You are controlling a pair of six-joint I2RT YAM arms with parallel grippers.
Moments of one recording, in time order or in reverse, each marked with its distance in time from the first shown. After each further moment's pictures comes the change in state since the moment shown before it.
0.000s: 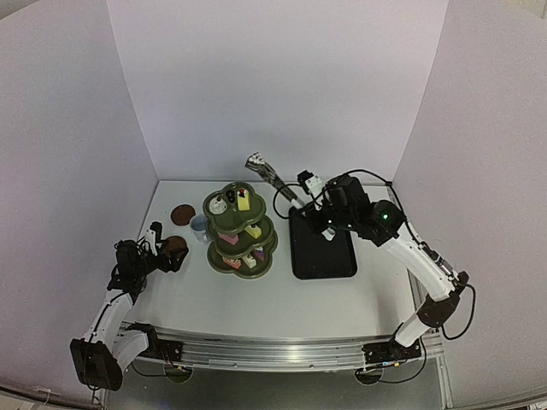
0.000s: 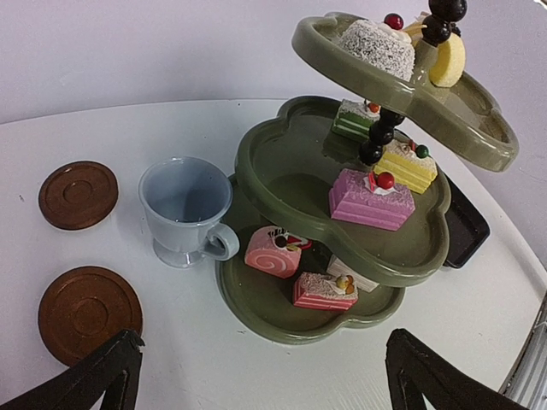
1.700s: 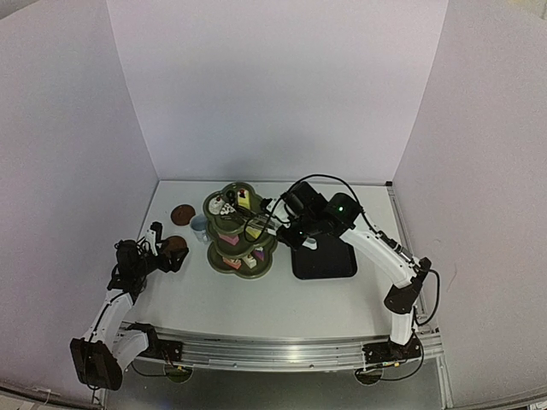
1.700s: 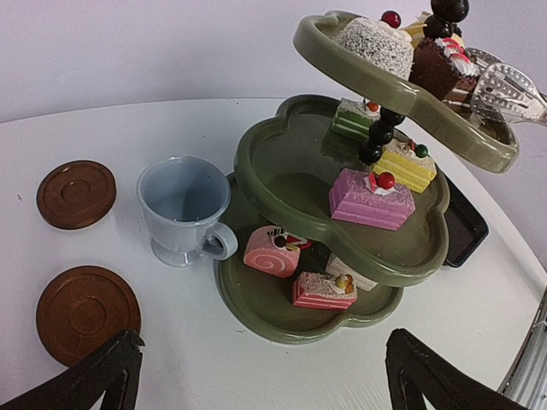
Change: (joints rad) left arm 0.000 0.004 0.000 0.000 0.005 0.000; right arm 0.110 0.344 0.362 -0.356 -0.052 -0.206
